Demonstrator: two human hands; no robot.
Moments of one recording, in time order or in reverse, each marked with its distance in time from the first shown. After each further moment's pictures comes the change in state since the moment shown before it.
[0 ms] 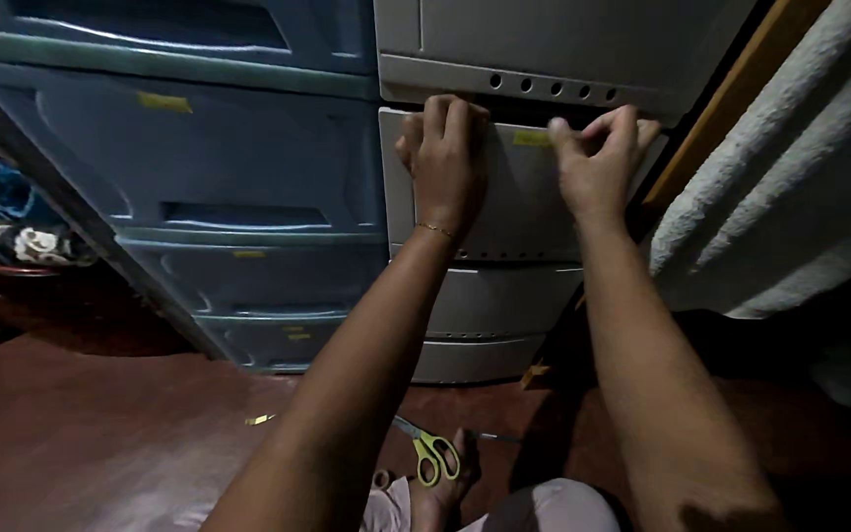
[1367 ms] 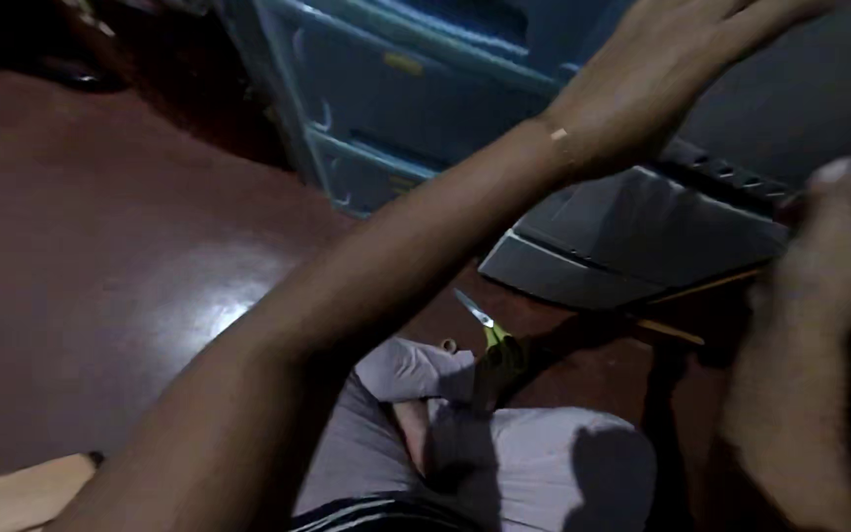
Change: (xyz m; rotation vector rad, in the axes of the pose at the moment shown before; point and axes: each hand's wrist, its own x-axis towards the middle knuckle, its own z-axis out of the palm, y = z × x) left_hand -0.034 -0.077 -0.116 -0.268 -0.637 0.176; right_hand -0.131 0.016 0.006 0.179 -0.334 0.088
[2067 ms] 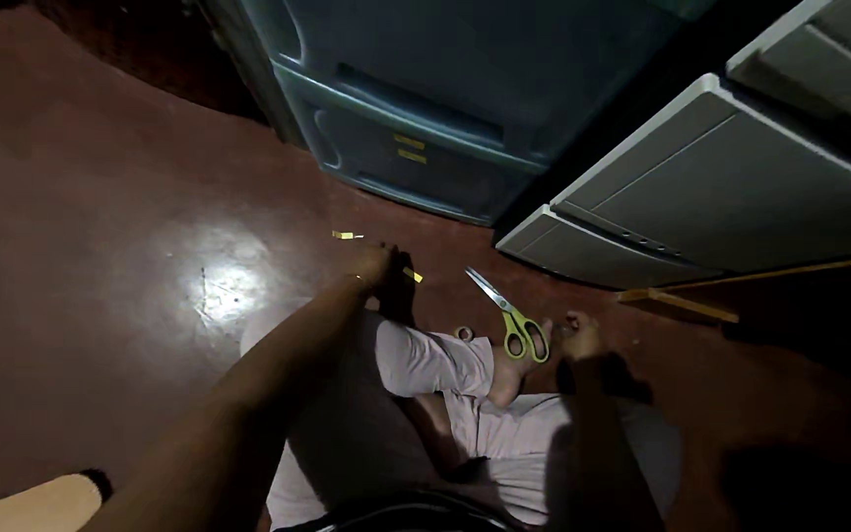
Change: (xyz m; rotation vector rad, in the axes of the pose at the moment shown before) left_hand -0.404 -0.147 0.063 0.069 -0.903 -1.160; right_hand -0.199 0.180 0.107 -0.783 -0.790 0.755
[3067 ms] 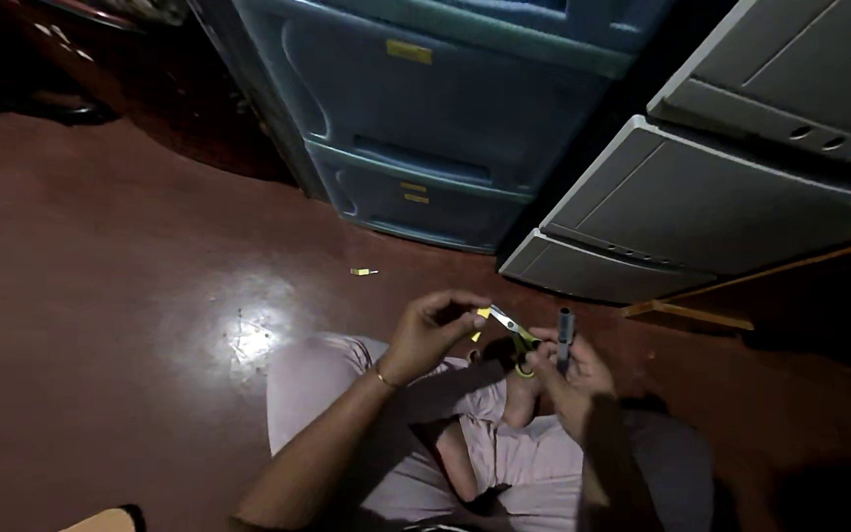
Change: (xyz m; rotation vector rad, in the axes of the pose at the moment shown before) left_hand -0.149 0.127 -0.045 -1.191 0.319 0.667; right_hand -0.155 -0.089 -0.047 0.926 0.112 -0.768
